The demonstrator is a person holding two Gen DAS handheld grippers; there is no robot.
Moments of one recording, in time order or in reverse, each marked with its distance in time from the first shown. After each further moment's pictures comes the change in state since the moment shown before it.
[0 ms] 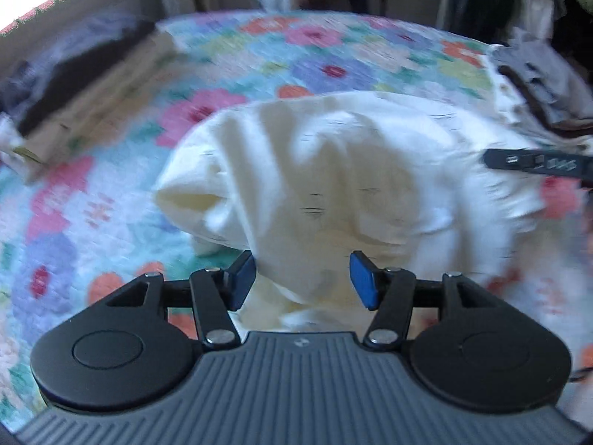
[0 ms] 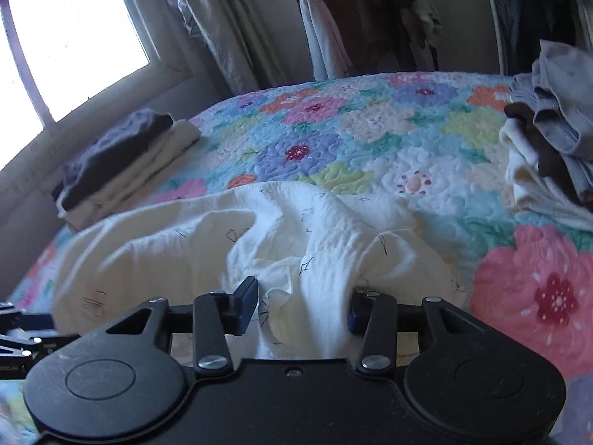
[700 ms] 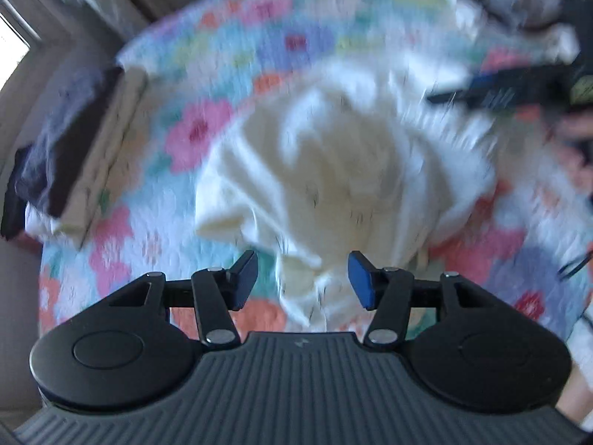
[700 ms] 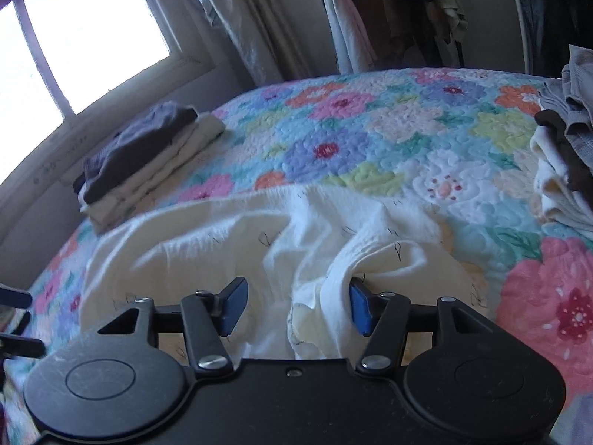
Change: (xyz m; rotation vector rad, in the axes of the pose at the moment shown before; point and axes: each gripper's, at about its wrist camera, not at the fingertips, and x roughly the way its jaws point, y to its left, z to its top) left arm -0.066 -0.038 0.043 0.326 0.132 0.128; right arm 0.008 0.015 0.012 -0.039 0.038 0.081
